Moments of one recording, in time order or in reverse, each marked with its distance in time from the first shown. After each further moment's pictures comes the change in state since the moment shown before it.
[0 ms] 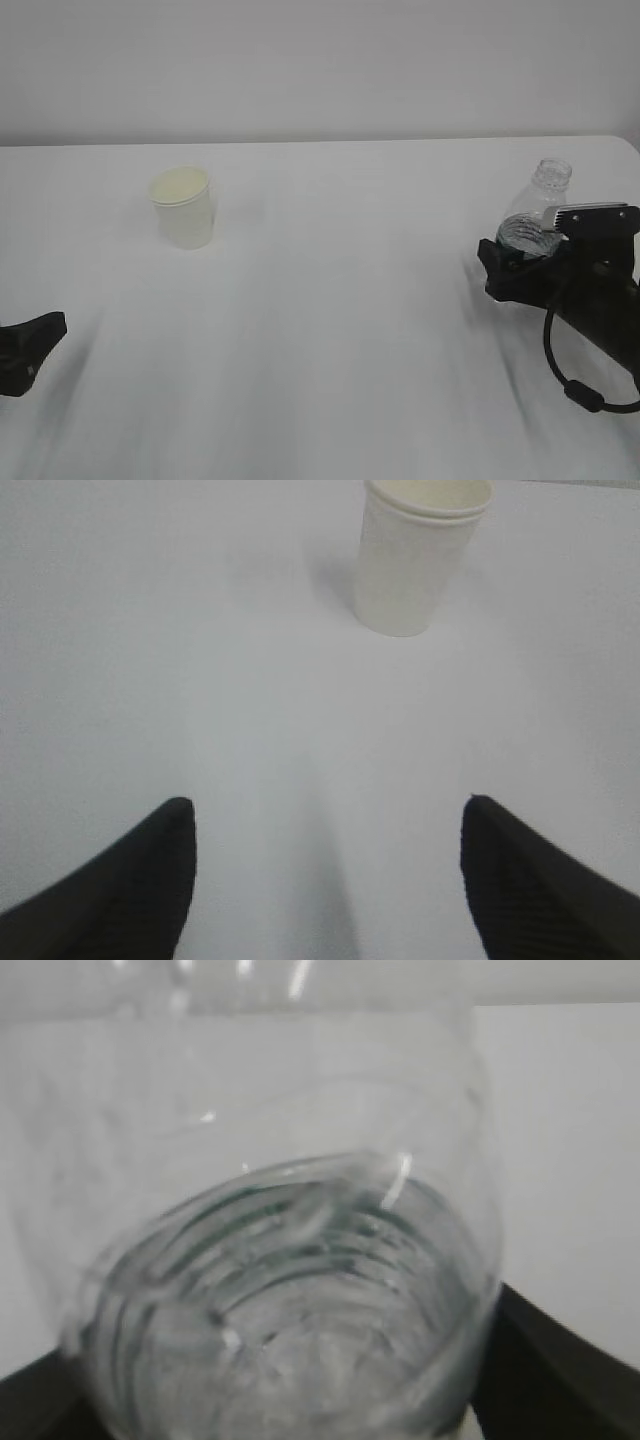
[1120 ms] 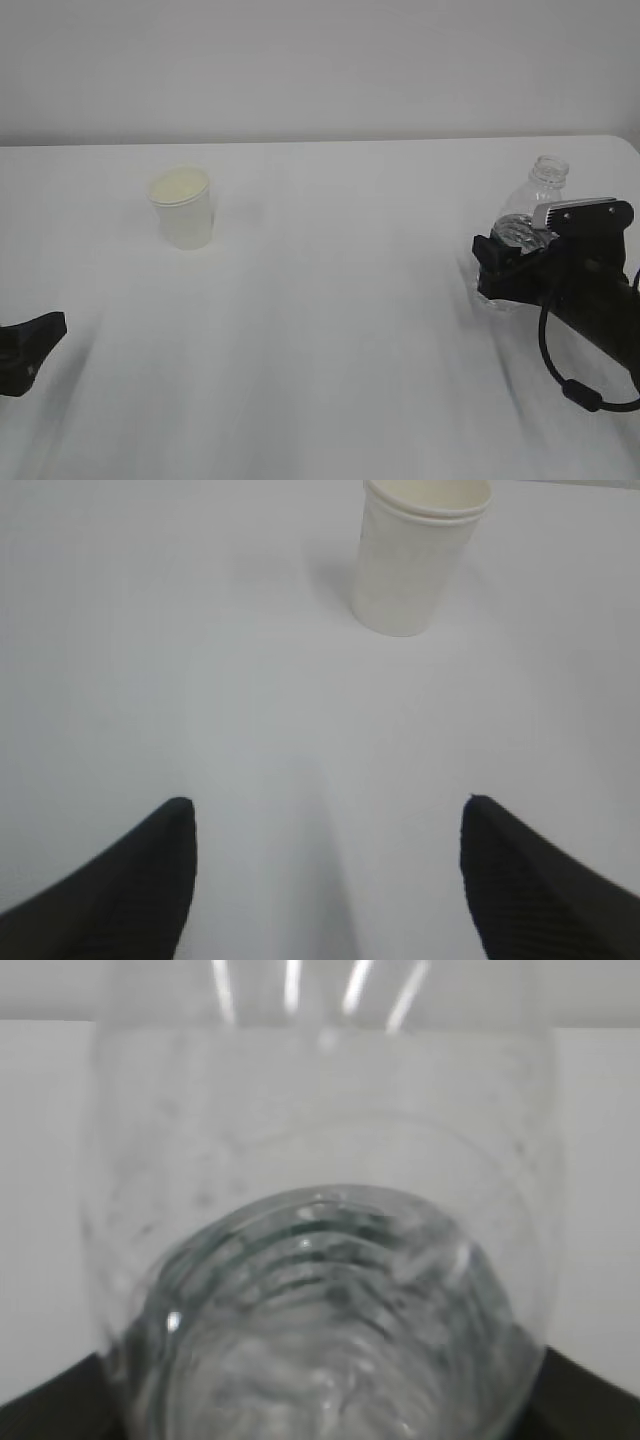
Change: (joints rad) left arm 0.000 0.000 0.000 0.000 0.000 0.000; right arm 0.000 0.002 -0.017 -0.065 -0.006 -0.001
